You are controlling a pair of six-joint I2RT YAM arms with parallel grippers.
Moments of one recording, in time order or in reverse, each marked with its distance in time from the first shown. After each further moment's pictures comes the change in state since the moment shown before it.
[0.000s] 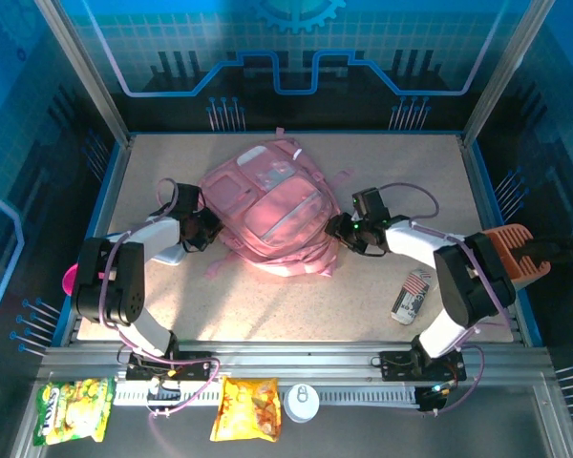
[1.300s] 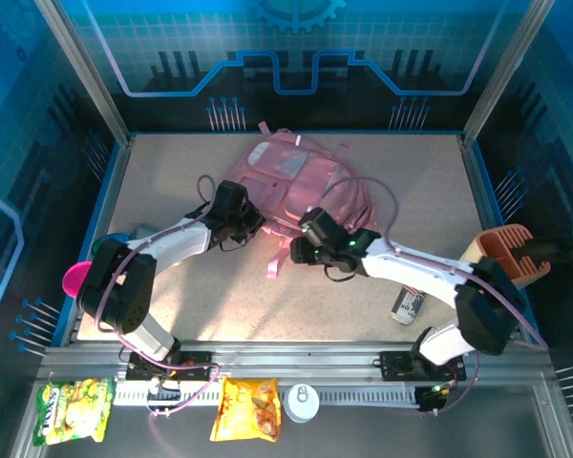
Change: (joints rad) left arm -0.327 -0.031 0.061 0.138 -0.063 -0.241; right arm 0.498 -0.130 0.118 -0.227 0.411 -0.178
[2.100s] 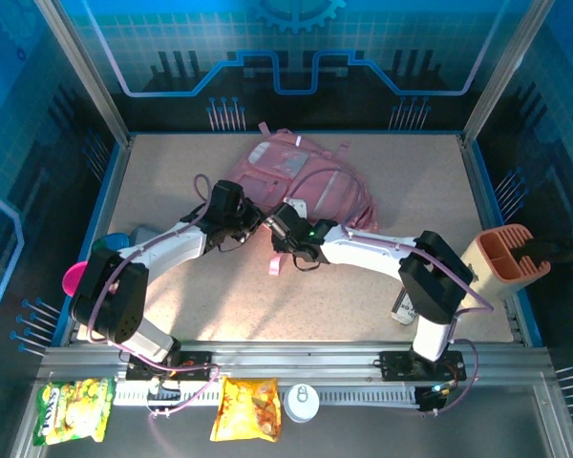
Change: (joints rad) left arm -0.005 -0.049 -0.027 0.046 0.017 0.010; right arm 0.028 0.280 0.227 0.039 0.180 0.110
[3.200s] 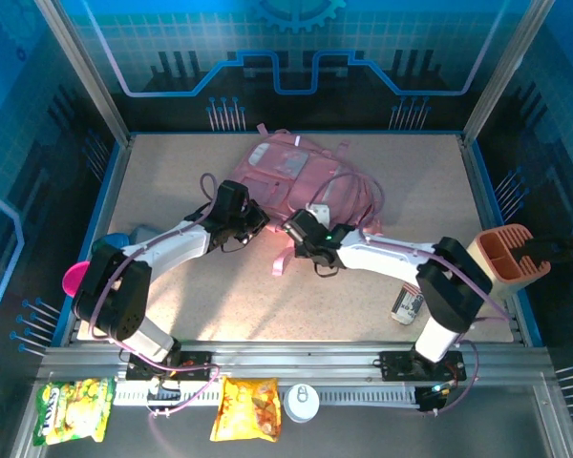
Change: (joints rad) left arm -0.018 0.023 0.026 -0.037 -0.004 0.054; right arm -0.053 -0.139 -0.174 -0.076 0.107 0.004
